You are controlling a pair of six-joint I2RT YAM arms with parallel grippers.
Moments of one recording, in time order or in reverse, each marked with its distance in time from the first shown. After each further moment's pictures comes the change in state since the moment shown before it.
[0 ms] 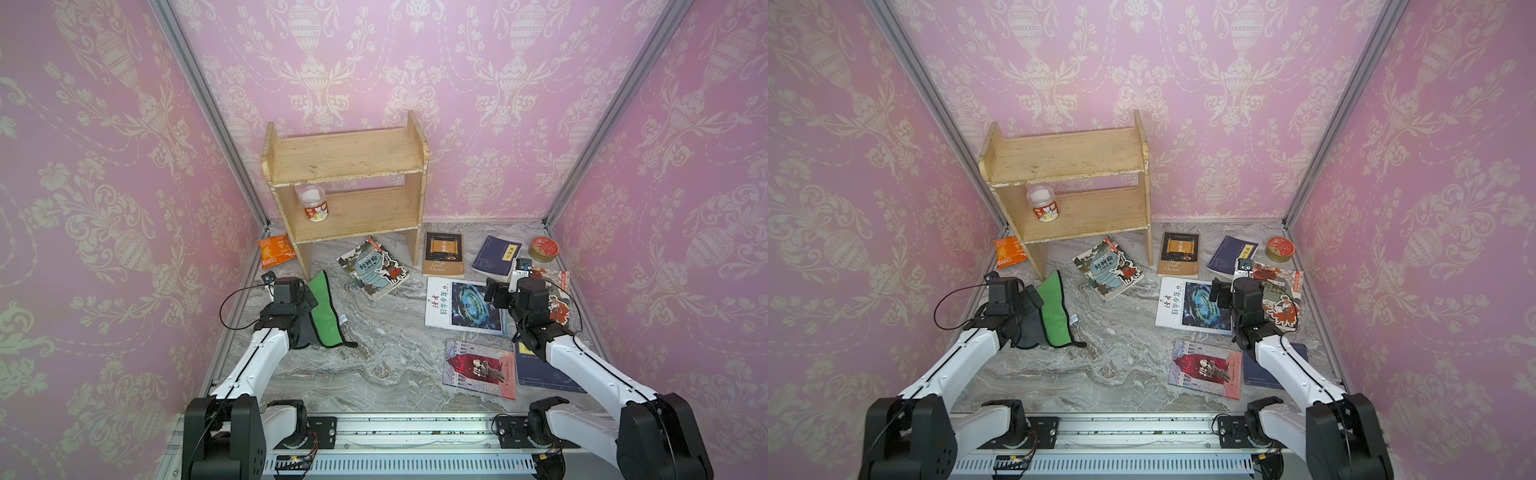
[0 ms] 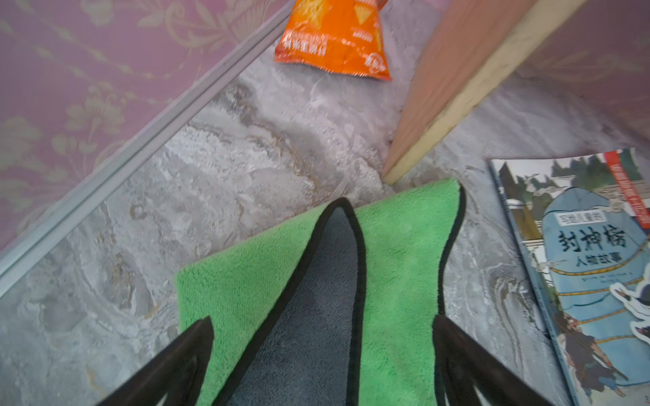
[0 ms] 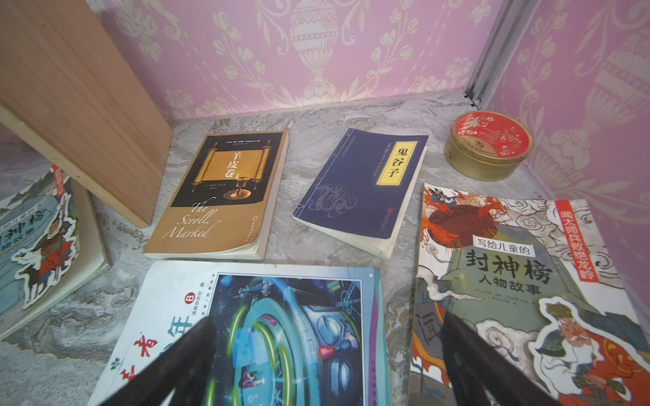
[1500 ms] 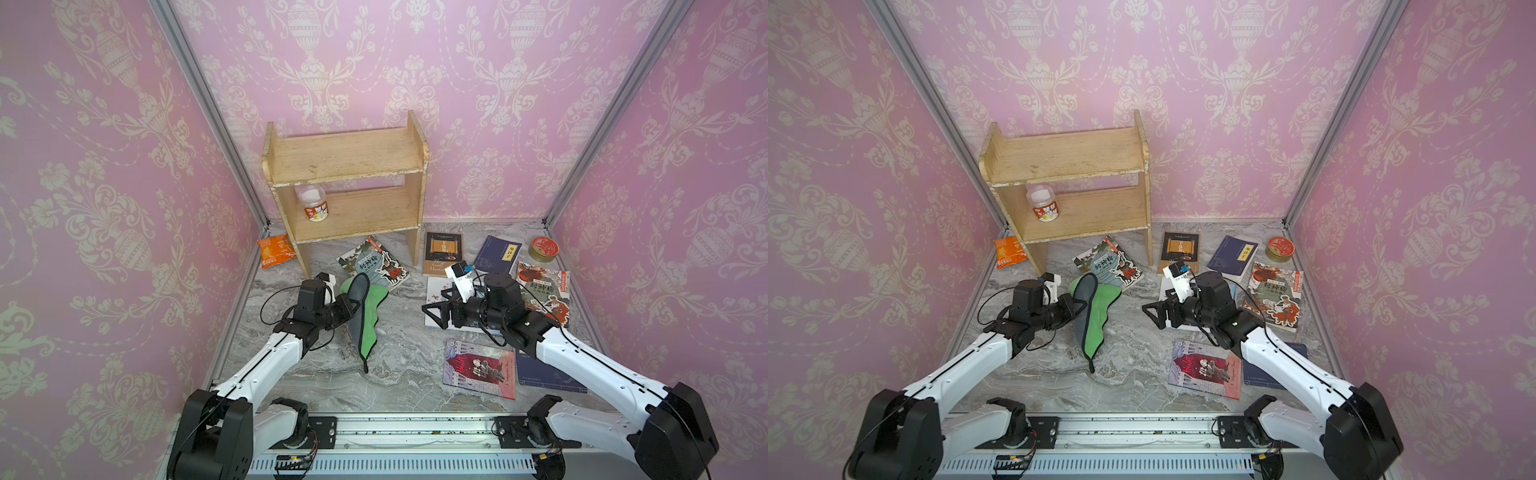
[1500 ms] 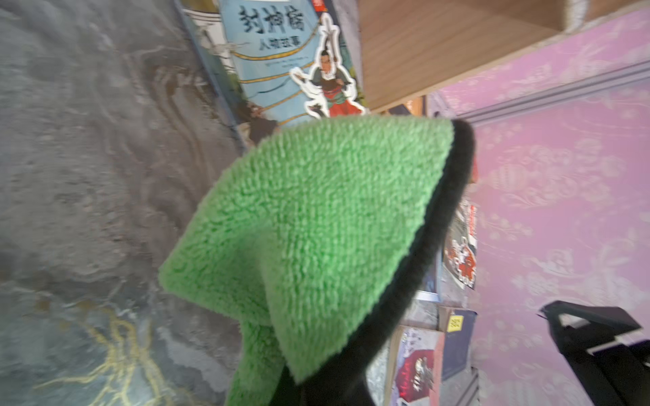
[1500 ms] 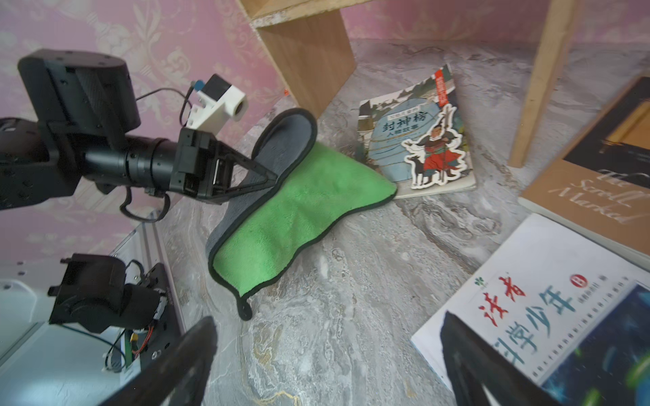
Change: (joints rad) left arm -0.272 -0.058 -0.058 0.215 0.739 -0.260; right arm 0.381 0.061 0.217 -0.172 -0.668 0.009
